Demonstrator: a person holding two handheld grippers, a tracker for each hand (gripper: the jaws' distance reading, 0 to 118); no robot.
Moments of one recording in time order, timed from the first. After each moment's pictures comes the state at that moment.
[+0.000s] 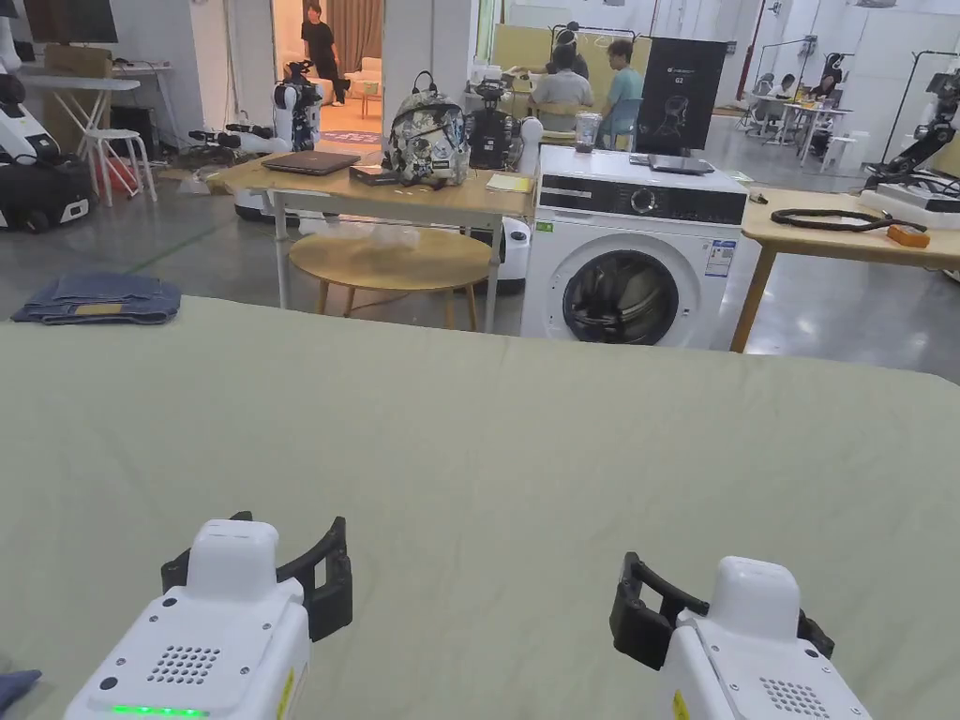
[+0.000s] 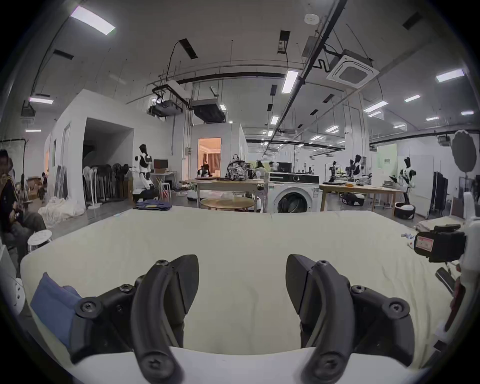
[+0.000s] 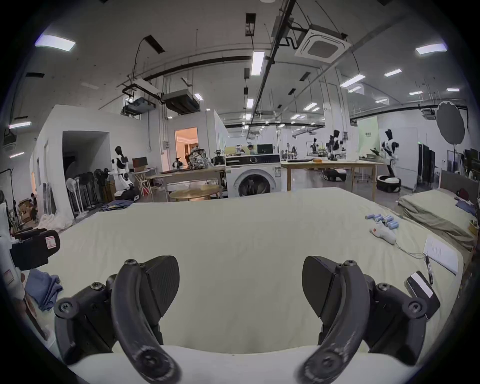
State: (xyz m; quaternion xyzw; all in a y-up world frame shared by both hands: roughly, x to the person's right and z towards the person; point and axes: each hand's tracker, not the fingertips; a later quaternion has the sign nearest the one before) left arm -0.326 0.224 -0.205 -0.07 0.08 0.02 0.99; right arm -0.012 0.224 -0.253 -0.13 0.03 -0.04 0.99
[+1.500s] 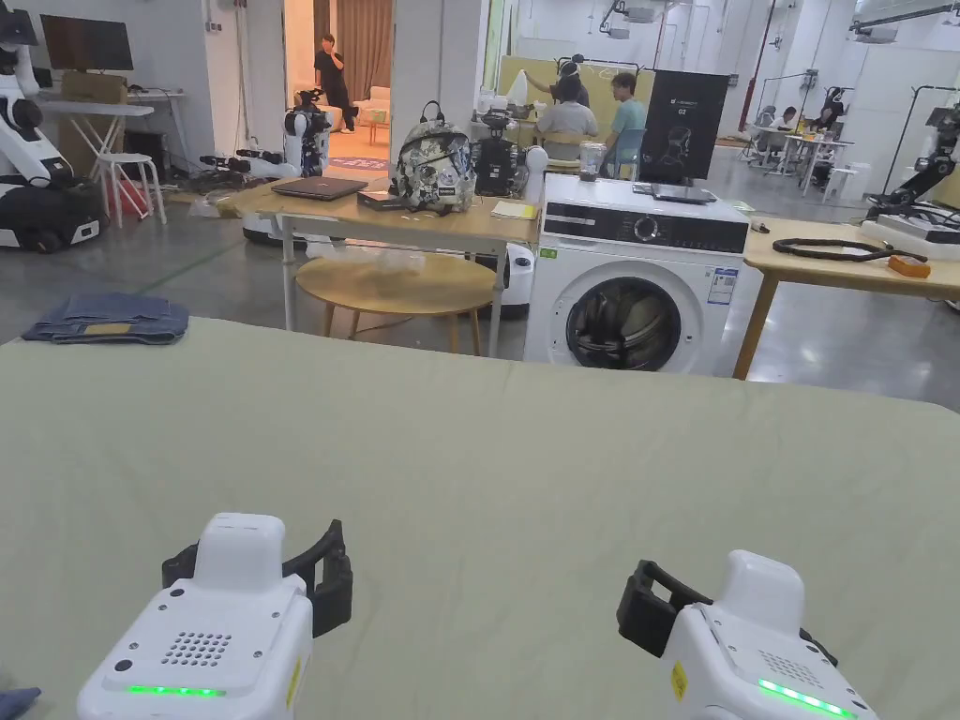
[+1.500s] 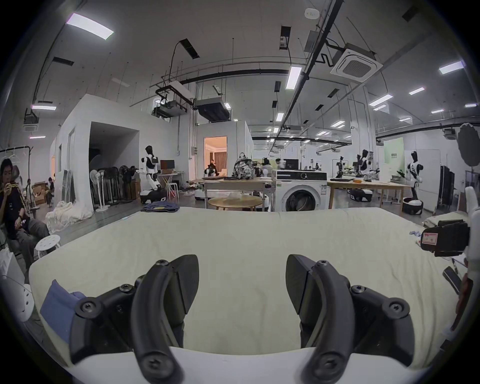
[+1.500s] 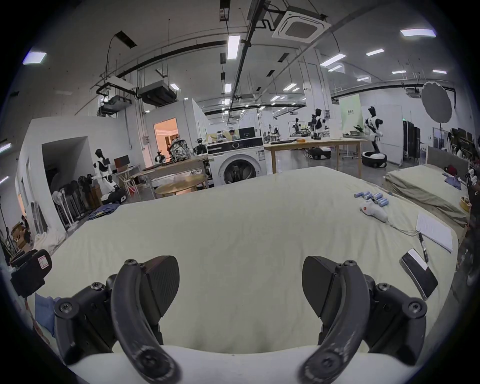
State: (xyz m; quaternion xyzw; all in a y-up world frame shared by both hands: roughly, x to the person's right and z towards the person) left arm -0.324 0.235 -0.213 -0.08 0.10 0.01 0.99; right arm -0.016 0.243 -0.270 -0.18 -0.02 -0.09 0.98
